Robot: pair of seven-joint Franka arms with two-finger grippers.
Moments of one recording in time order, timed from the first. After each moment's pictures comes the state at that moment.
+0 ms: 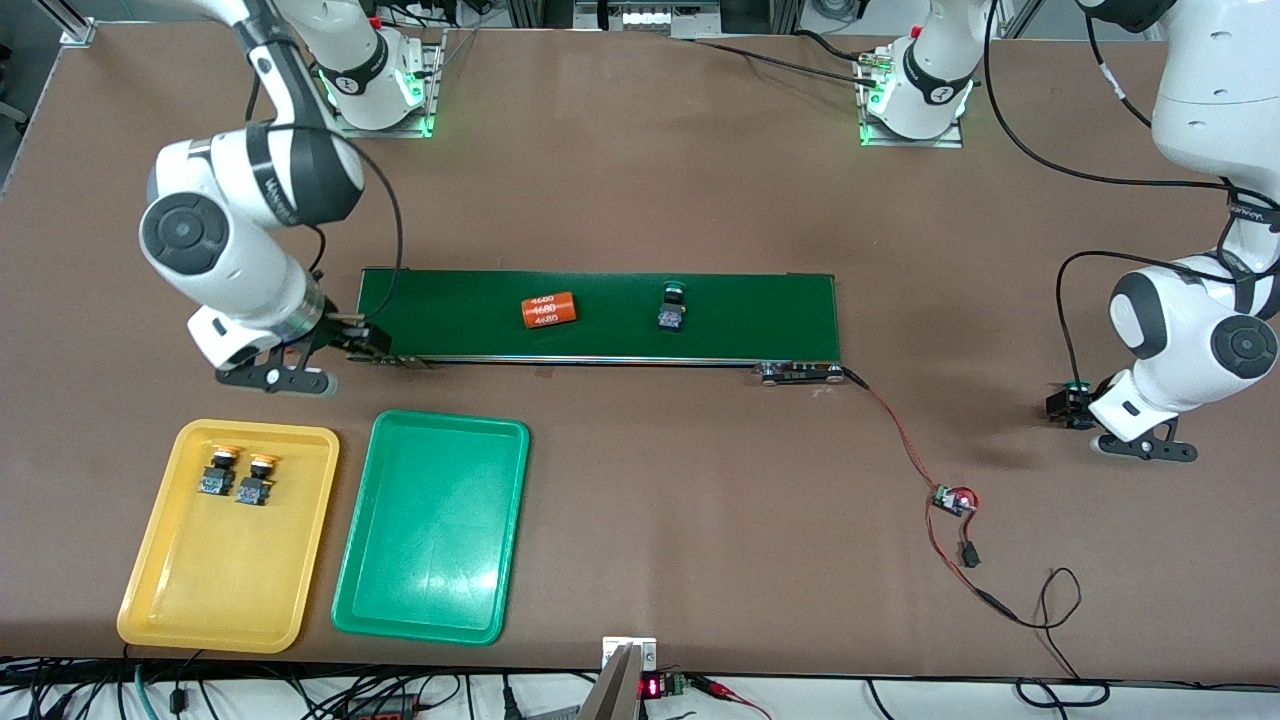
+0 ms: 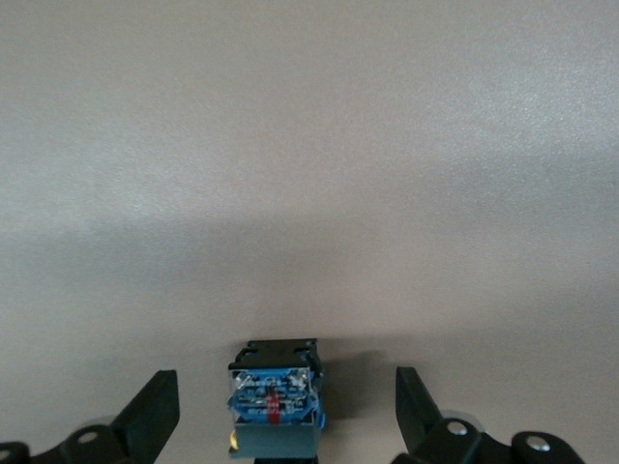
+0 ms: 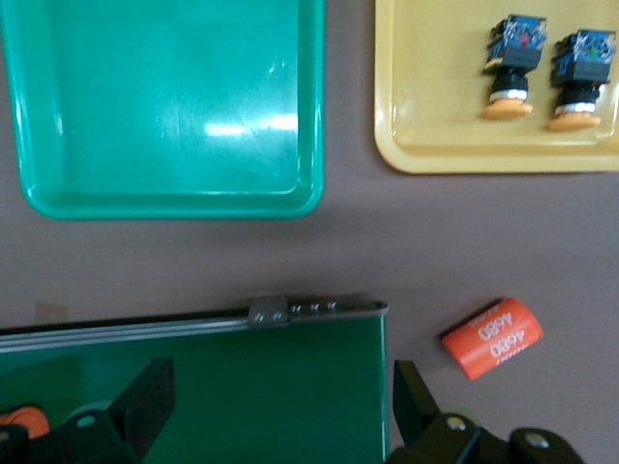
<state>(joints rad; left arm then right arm) 0.16 0.63 0.13 -1.85 0.03 2.51 0.36 0.15 0.22 0.12 -1.89 -0.11 2.07 0.41</state>
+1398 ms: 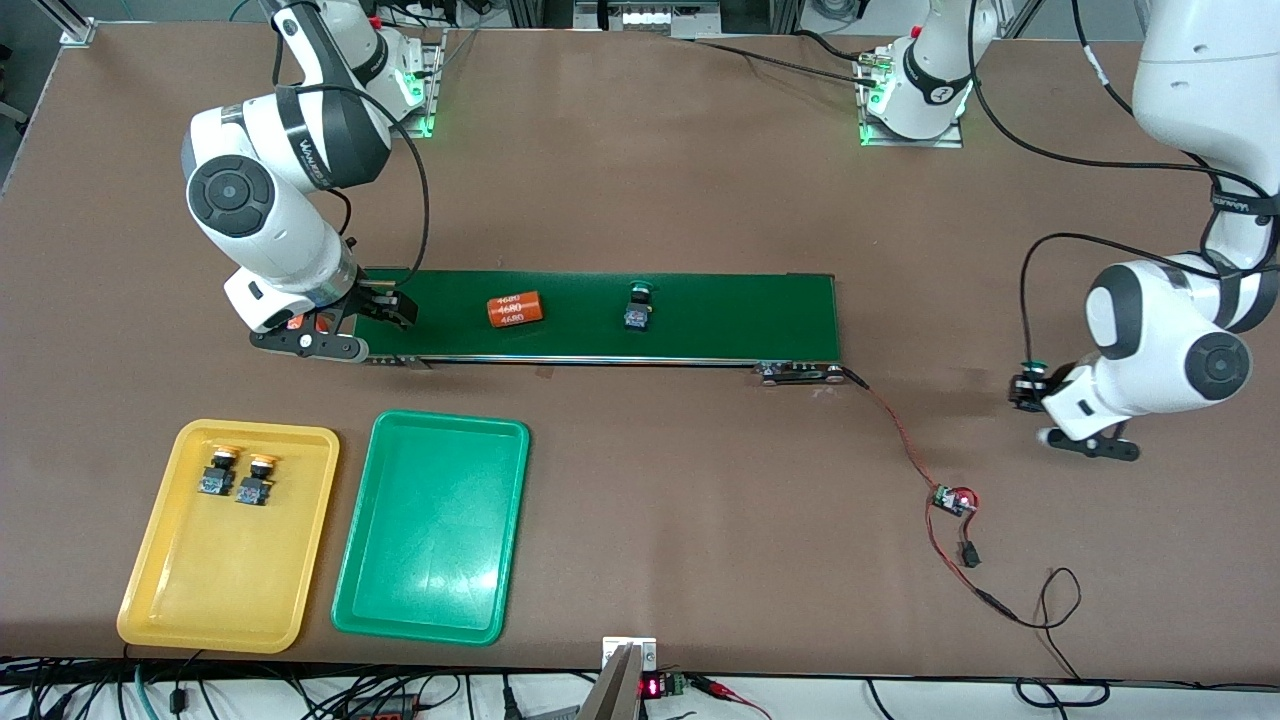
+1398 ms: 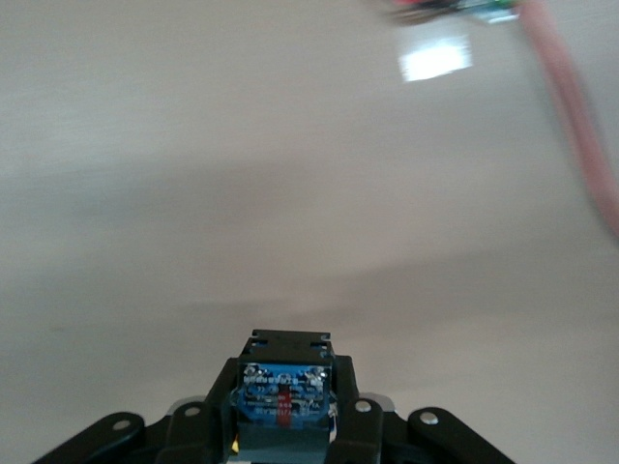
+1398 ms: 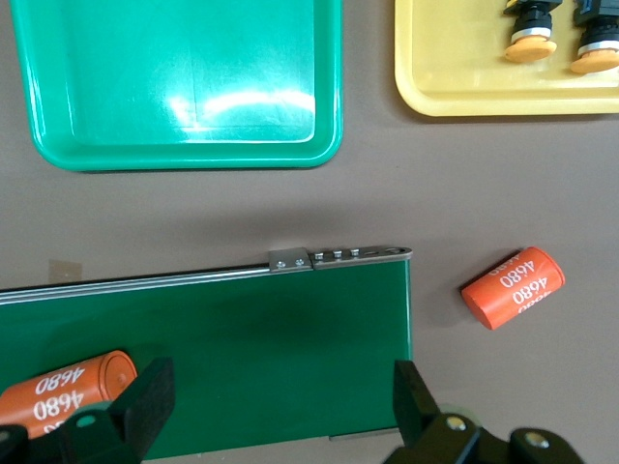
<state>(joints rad) 0.07 0.53 0.03 -1.80 -0.01 2.15 0.27 0.14 0.17 0.17 -1.96 -0.11 2.06 0.47</state>
